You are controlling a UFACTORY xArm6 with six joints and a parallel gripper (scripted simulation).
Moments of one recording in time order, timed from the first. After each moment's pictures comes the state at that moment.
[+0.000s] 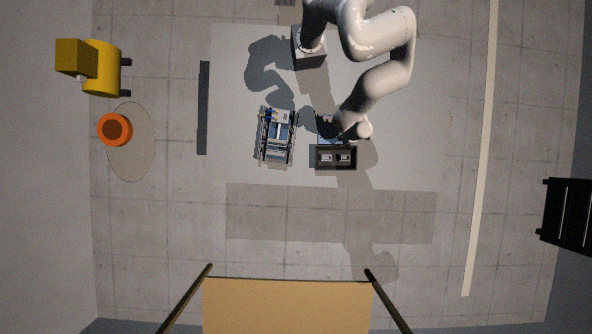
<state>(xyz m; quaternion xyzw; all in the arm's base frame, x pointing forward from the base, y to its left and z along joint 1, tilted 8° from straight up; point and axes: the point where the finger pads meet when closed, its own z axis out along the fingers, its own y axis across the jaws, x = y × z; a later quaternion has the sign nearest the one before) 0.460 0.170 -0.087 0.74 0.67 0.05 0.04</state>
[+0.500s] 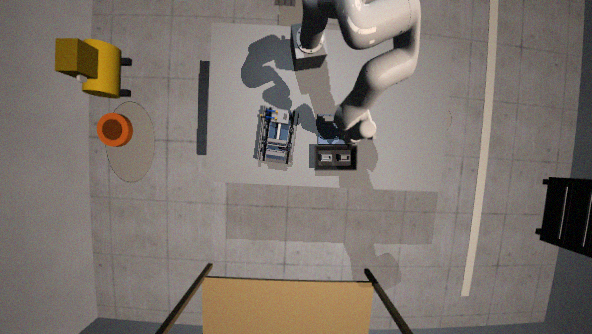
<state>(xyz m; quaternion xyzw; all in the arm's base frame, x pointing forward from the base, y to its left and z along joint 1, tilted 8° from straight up) 0.457 0.170 -0.056 0.74 0.67 0.05 0.04</state>
